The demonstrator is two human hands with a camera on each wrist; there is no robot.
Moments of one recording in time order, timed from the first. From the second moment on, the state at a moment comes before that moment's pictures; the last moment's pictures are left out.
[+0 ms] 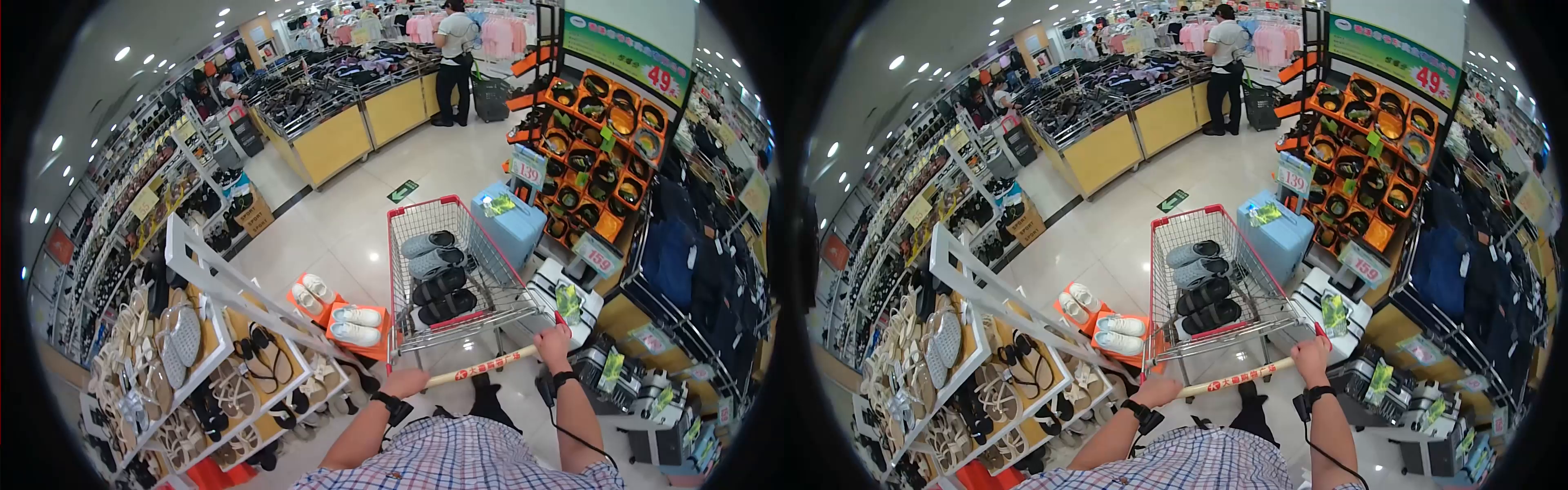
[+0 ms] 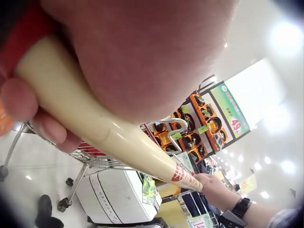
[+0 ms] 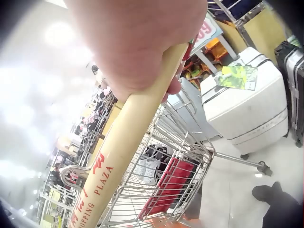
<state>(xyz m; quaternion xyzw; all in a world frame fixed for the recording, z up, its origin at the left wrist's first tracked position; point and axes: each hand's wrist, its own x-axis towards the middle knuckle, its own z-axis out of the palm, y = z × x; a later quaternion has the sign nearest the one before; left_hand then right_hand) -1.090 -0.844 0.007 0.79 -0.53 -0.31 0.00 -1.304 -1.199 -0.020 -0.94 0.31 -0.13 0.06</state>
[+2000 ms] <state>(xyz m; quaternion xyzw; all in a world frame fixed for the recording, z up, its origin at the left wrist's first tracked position) -0.496 -1.037 -0.017 0.97 0.10 -0.15 0.17 -0.313 -1.381 -0.074 -0.96 -0.17 -0.13 0.17</state>
